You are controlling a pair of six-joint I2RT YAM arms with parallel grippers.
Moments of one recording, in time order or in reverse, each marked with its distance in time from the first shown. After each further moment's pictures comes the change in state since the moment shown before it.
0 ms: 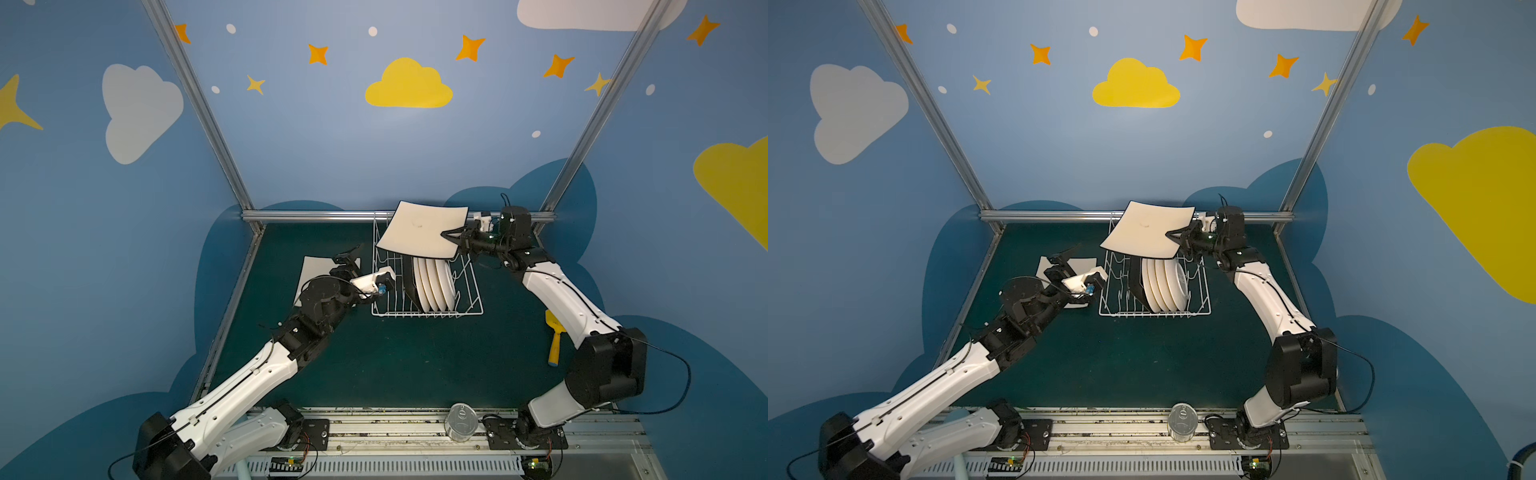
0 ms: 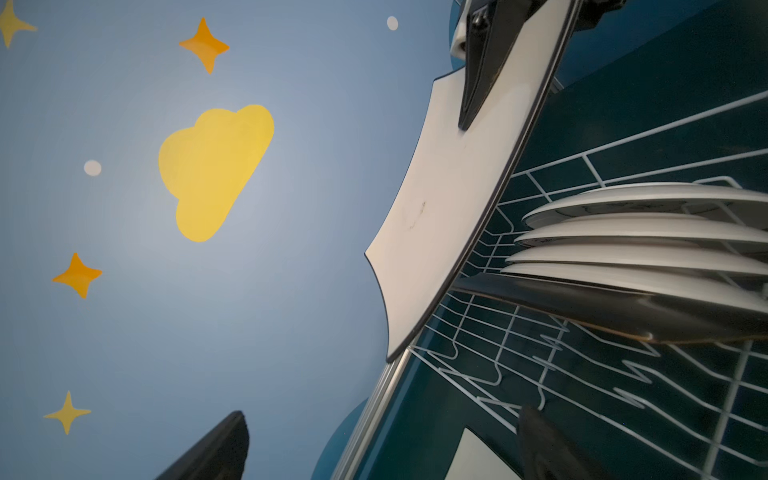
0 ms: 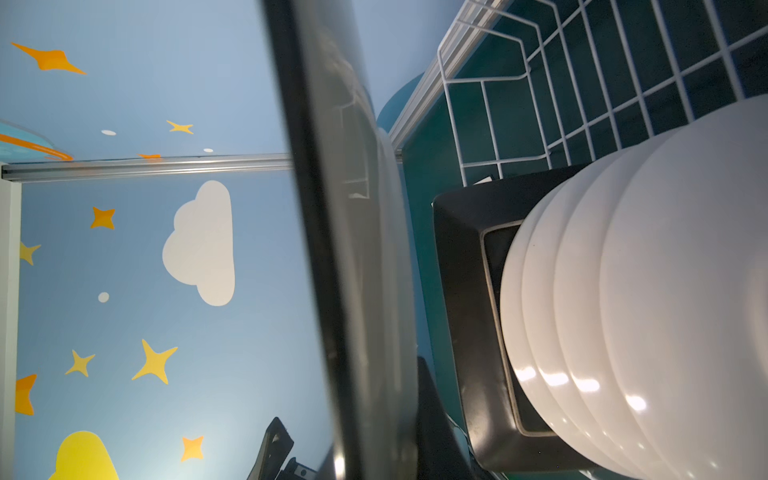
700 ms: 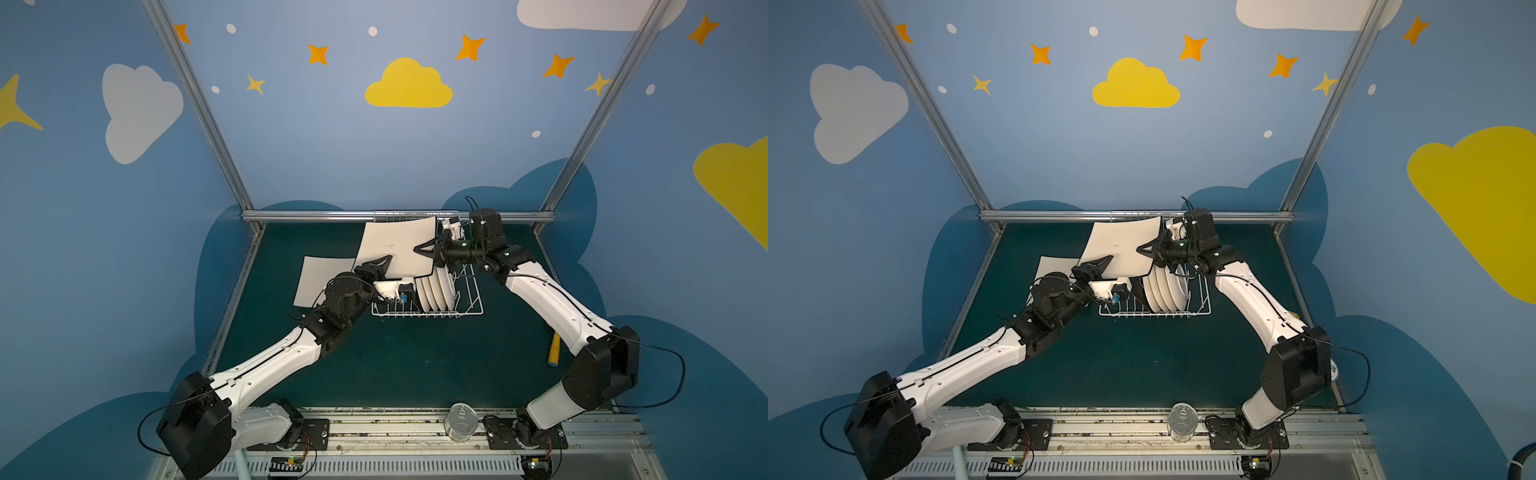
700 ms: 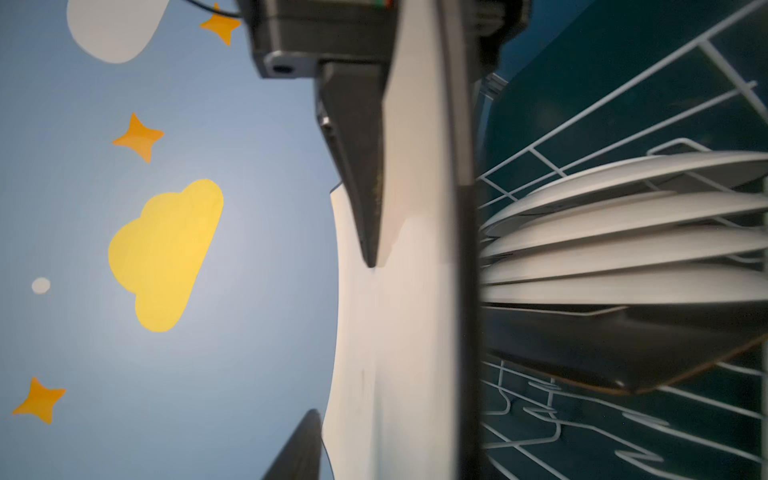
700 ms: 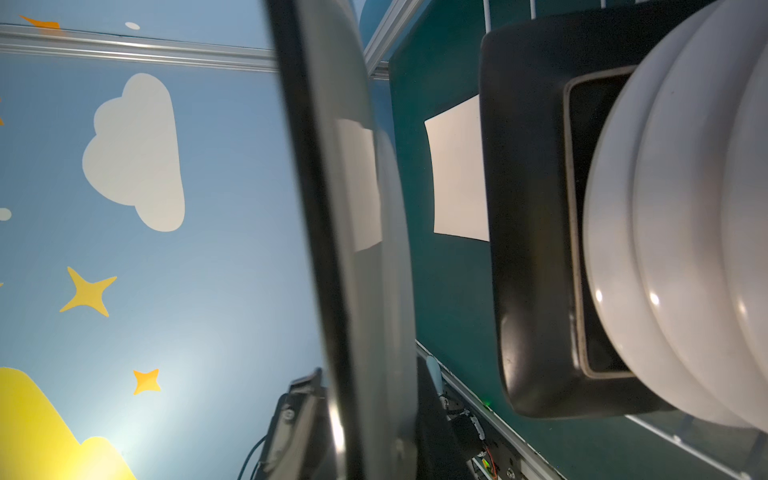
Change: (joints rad) left arm -0.060 0.224 -0.003 0.241 0.053 0.253; right arm 0.198 0.015 0.060 -0.157 0.024 -0.080
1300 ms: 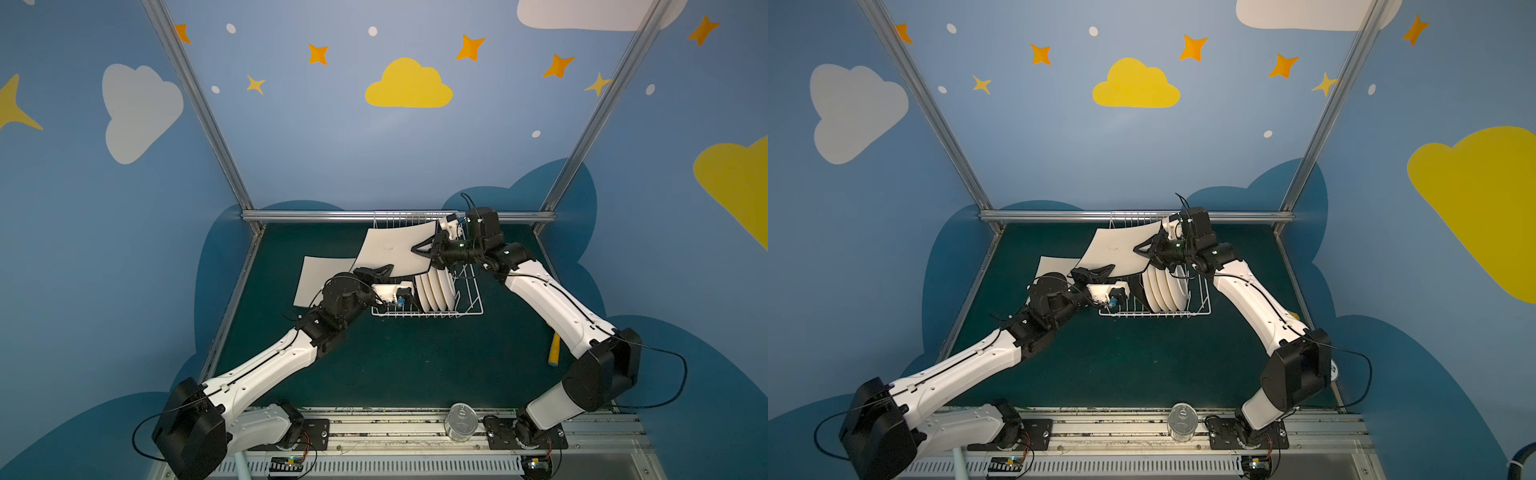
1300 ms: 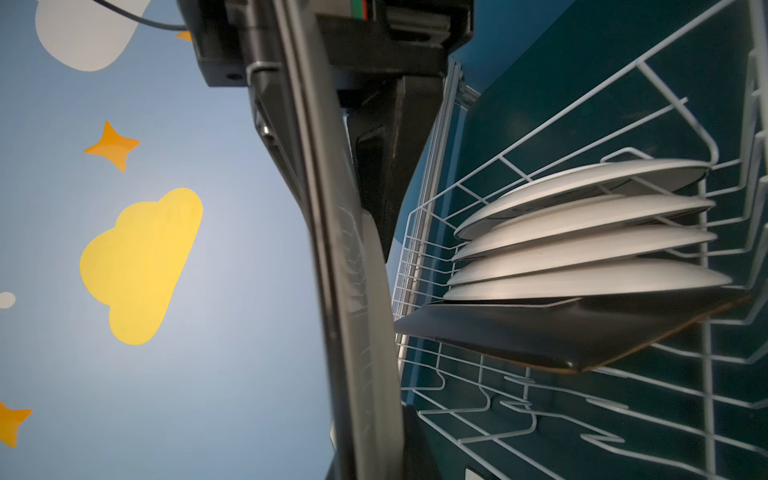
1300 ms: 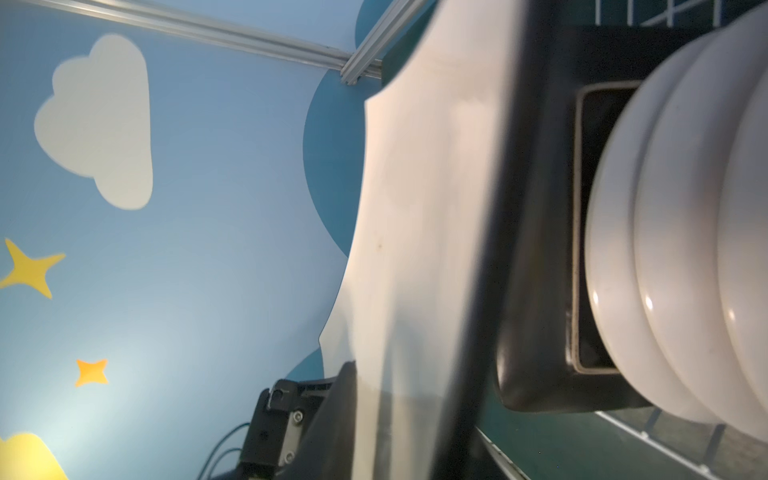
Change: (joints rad) left arm -0.003 -0.034 -0.003 -0.089 0.058 0.033; right arm 0.048 0.002 0.075 -0.126 0.066 -0.122
